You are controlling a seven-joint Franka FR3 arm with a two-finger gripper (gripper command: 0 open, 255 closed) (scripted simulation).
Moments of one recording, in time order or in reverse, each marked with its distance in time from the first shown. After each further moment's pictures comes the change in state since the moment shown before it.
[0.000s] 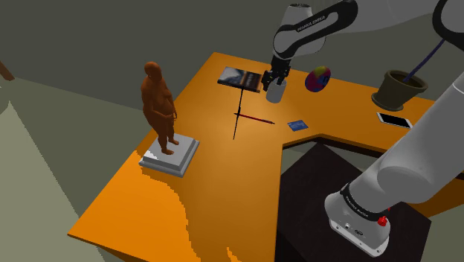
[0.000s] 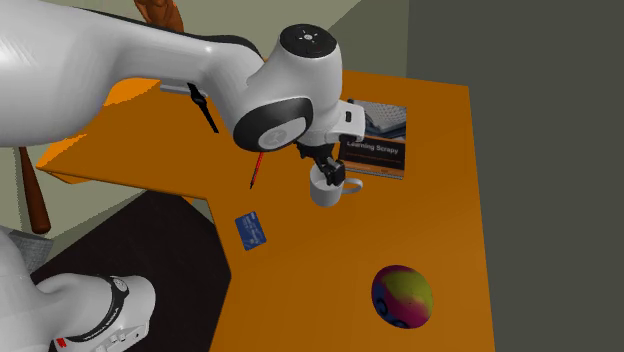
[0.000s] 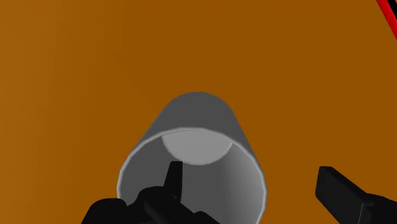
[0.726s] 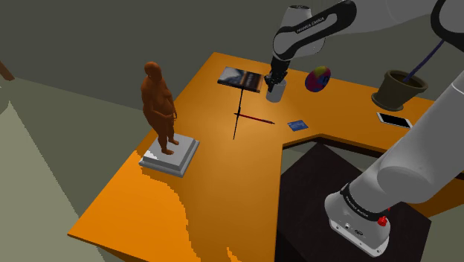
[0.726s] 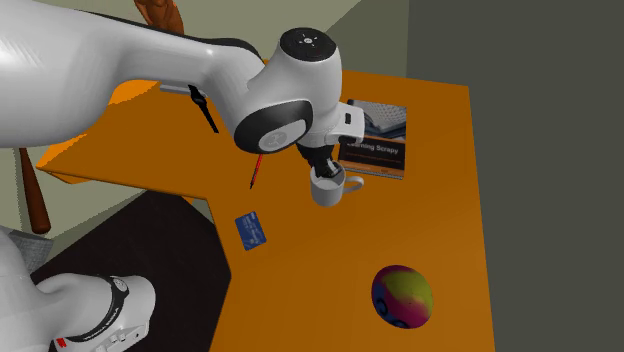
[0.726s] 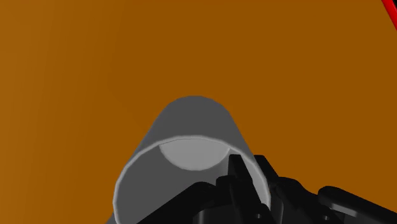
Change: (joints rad) arm 0.000 0.006 0.000 -0.005 0.002 0.012 -0.001
